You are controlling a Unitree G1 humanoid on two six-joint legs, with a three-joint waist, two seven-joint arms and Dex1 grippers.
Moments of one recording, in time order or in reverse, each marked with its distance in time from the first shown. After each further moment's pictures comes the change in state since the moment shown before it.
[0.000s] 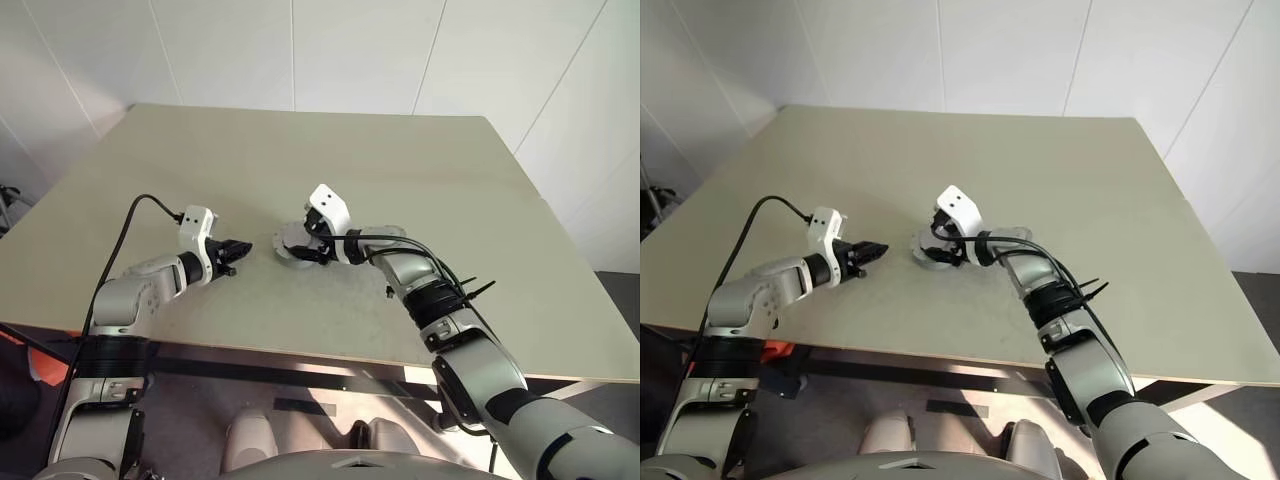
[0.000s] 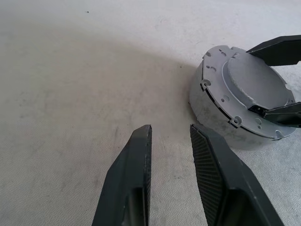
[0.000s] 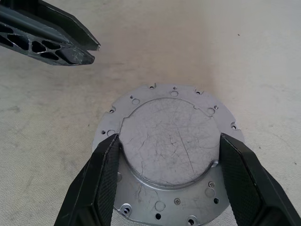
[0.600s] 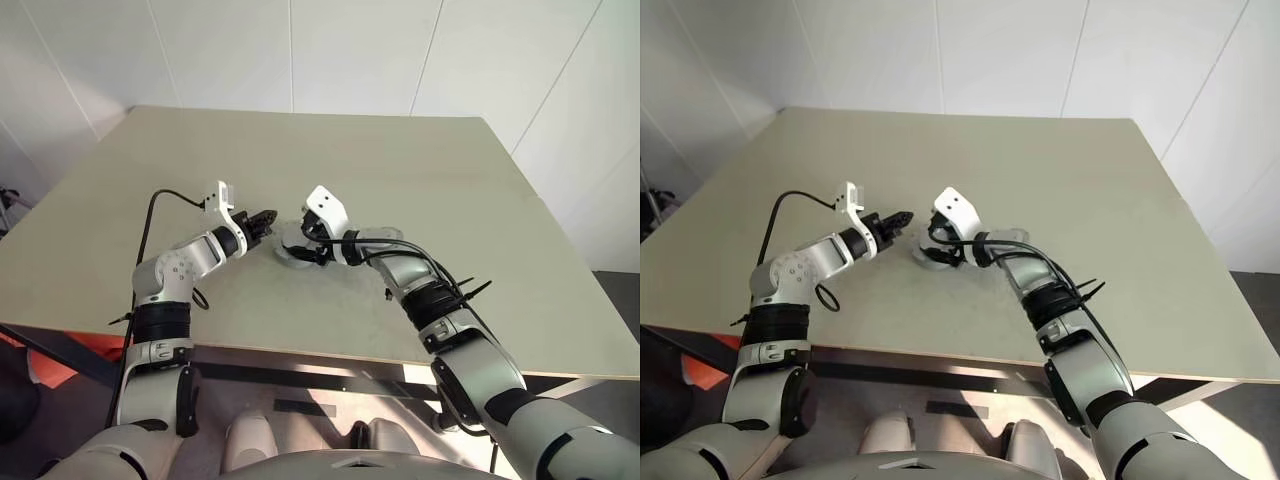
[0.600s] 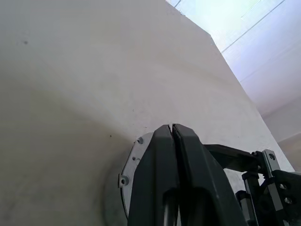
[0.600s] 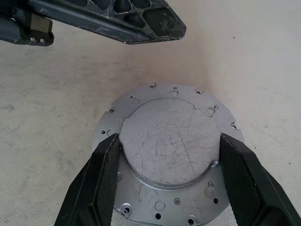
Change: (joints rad) left arm -0.214 -0.262 0.217 0.184 -0.190 0.136 0.217; right arm 0.007 0.004 0.017 0.004 -0.005 -0.028 -0.031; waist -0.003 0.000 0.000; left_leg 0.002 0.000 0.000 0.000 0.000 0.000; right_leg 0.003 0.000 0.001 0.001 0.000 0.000
